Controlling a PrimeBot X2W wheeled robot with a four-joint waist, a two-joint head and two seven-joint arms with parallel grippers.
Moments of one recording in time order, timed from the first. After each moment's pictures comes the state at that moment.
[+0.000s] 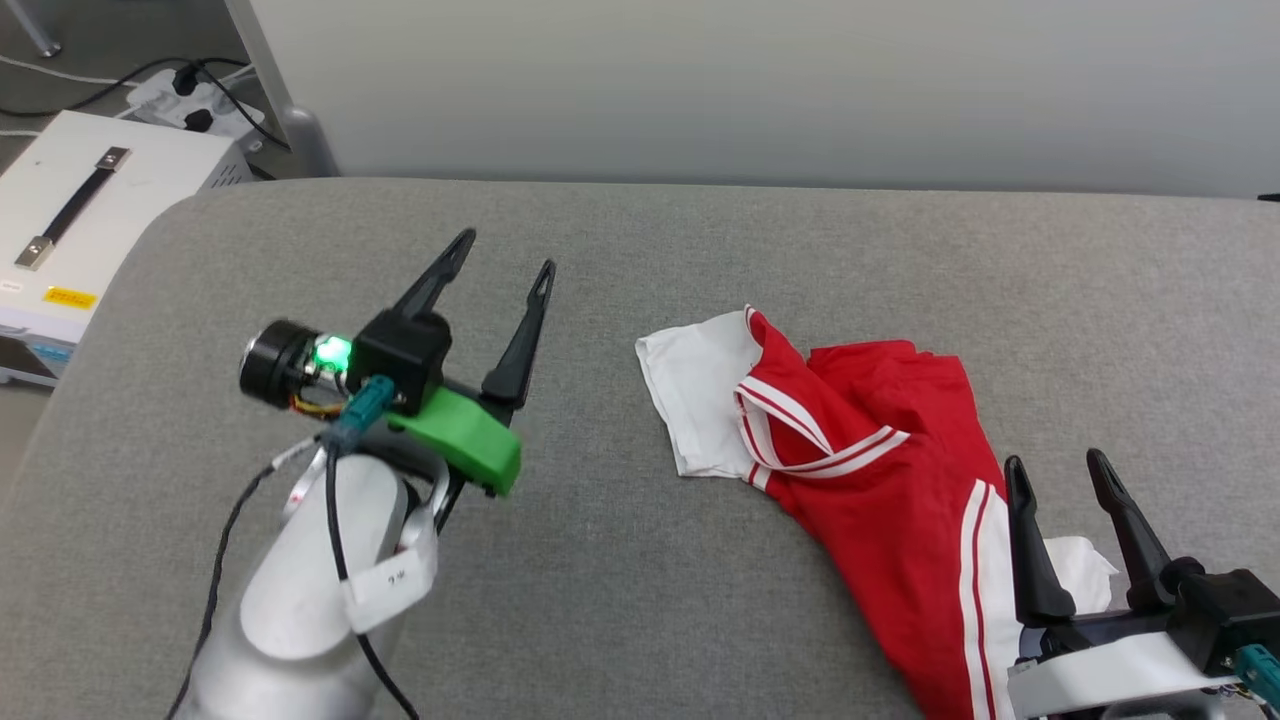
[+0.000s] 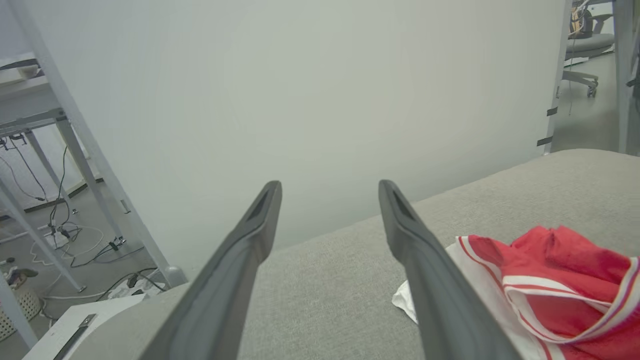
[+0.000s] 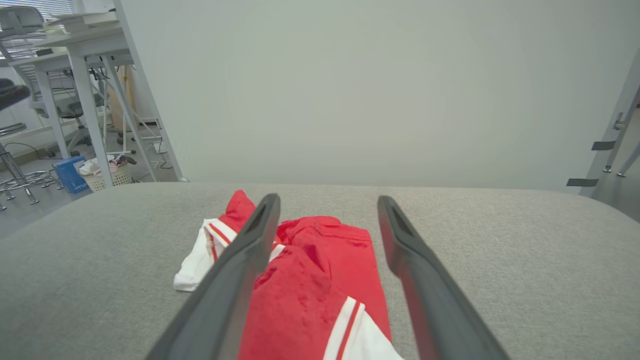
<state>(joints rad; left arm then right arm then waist) -0.45 0.21 -0.30 0.33 -0.13 -0.13 -0.26 0.11 -0.05 0.00 -0.09 0.15 0.13 -0.26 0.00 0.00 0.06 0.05</state>
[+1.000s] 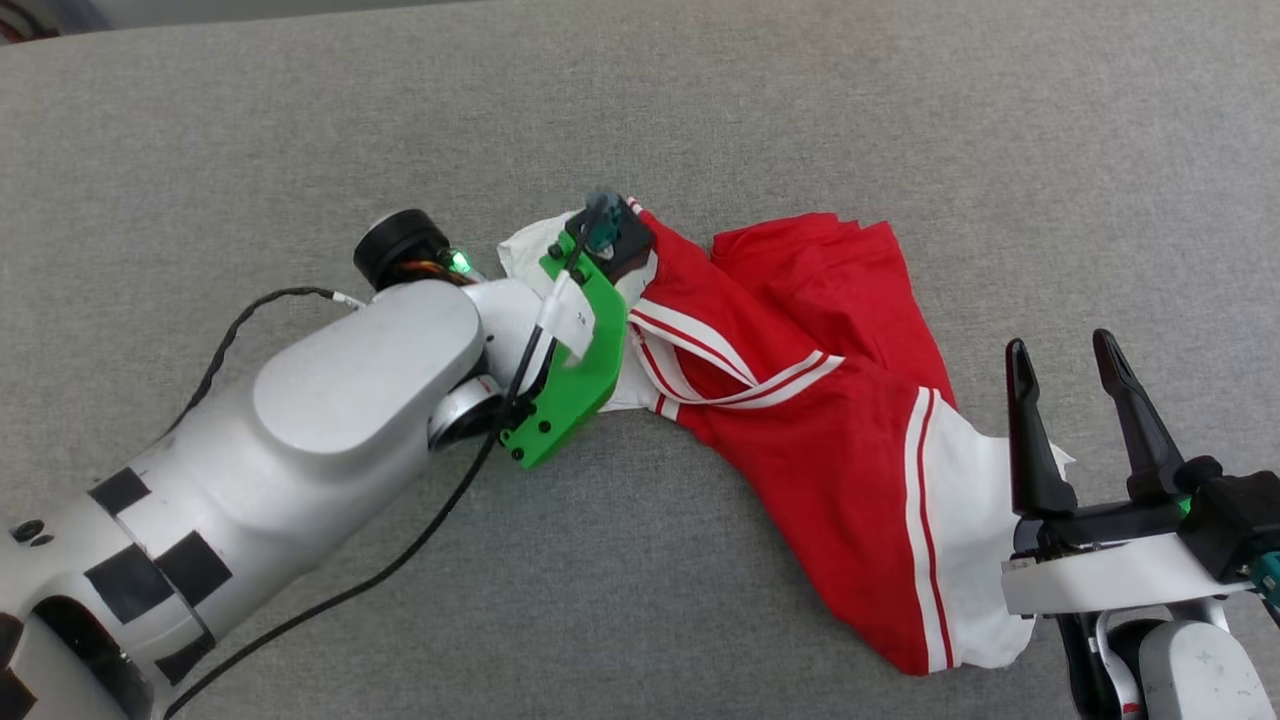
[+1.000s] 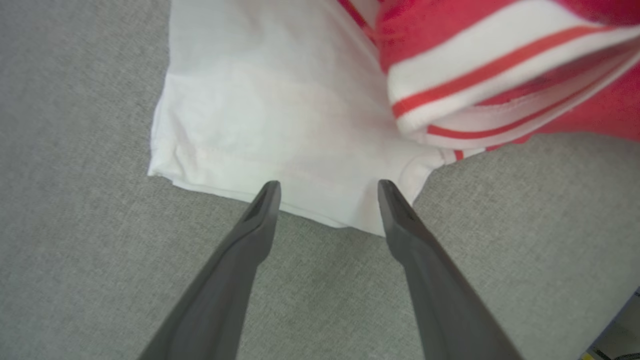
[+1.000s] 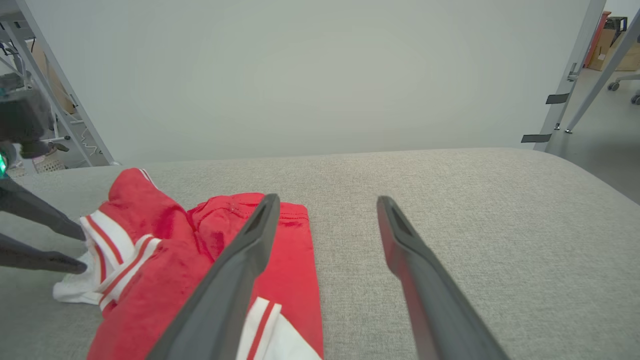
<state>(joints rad) -1.13 0.45 -1.28 0.41 -0.92 -0.13 0.69 -0.06 -0.05 0.01 -0.10 0.16 0.13 -0.26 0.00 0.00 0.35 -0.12</state>
